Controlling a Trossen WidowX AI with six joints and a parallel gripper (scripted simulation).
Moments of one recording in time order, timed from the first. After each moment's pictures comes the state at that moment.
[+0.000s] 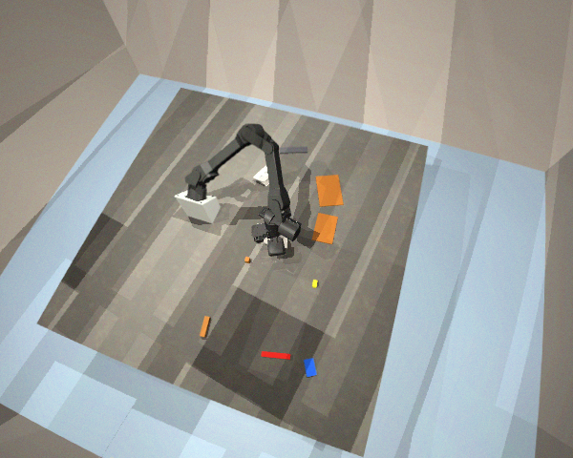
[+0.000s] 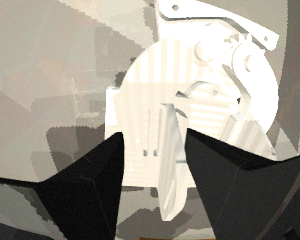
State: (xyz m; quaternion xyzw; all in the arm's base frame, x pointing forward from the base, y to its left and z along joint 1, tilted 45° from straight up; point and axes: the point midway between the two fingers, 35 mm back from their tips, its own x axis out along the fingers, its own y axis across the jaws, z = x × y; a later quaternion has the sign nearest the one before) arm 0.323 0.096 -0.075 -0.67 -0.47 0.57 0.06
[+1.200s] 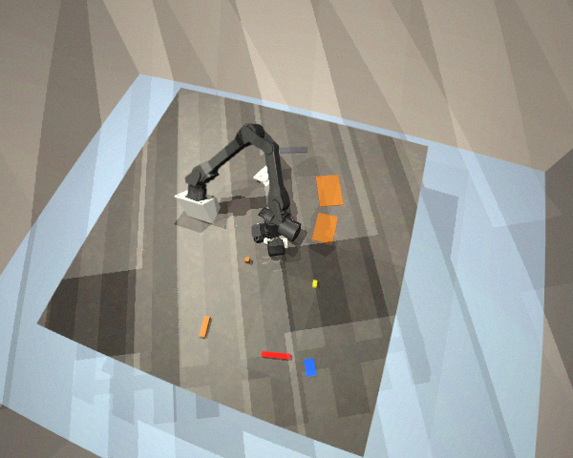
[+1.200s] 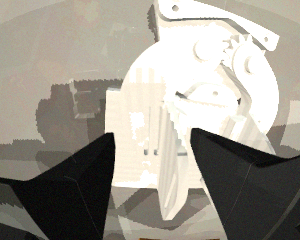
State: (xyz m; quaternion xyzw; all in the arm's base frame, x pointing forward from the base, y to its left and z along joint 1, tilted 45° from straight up) arm 0.323 0.096 -0.075 -0.67 -0.47 0.57 0.07
